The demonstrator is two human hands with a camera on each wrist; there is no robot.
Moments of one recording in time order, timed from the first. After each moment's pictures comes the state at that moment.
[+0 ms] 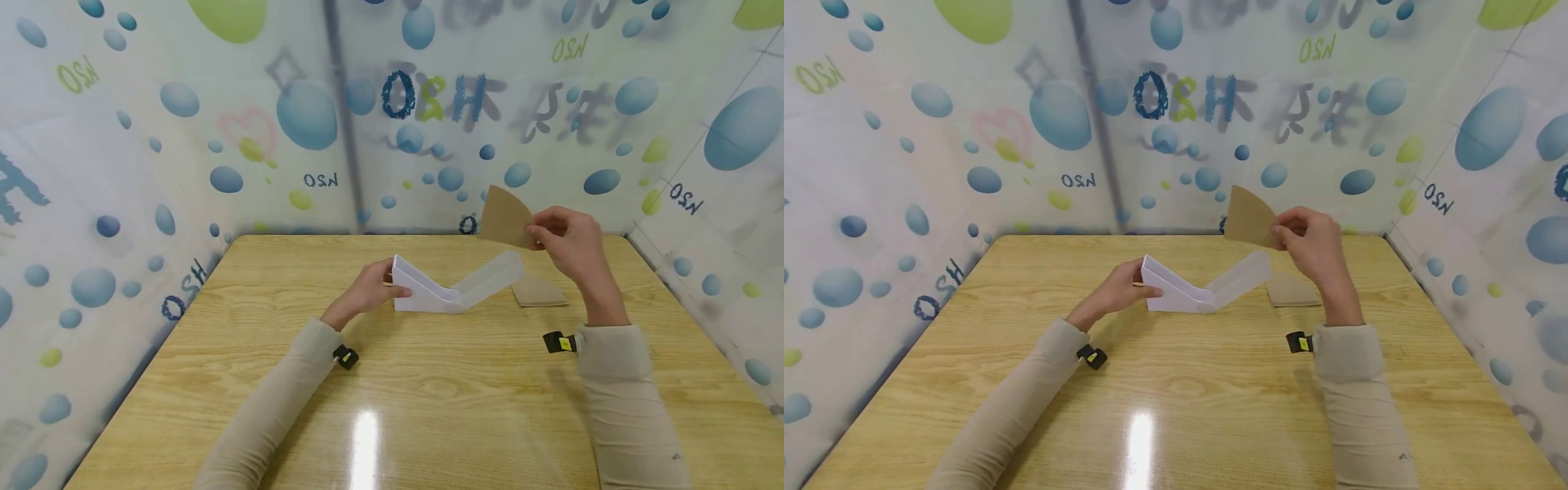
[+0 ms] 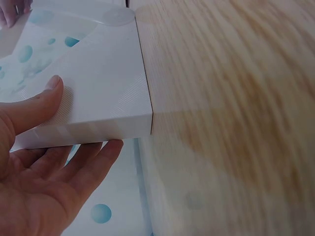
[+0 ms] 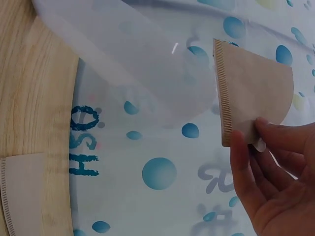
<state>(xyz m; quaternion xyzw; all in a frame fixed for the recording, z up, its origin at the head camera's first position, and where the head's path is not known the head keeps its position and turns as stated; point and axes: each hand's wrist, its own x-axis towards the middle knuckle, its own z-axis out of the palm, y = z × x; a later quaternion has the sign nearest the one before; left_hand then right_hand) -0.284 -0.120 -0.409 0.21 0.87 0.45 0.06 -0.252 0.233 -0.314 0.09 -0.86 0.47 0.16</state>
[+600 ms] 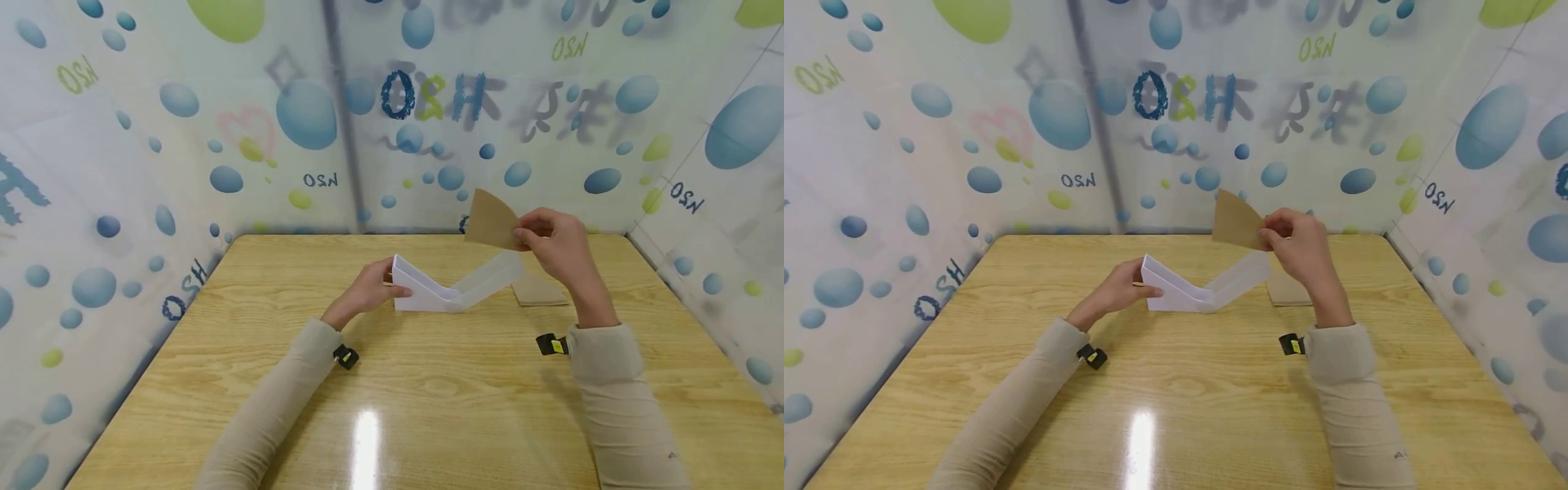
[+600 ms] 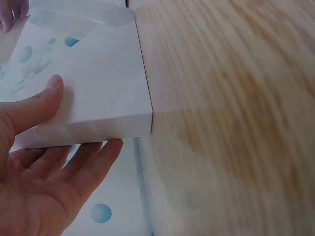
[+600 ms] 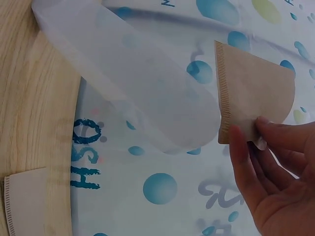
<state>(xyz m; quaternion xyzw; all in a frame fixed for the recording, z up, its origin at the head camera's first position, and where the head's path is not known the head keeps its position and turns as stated) -0.284 -0.120 -0.409 0.21 0.87 0.45 0.05 -0.251 0.218 -0.316 0.12 -0.87 0.46 0.15</state>
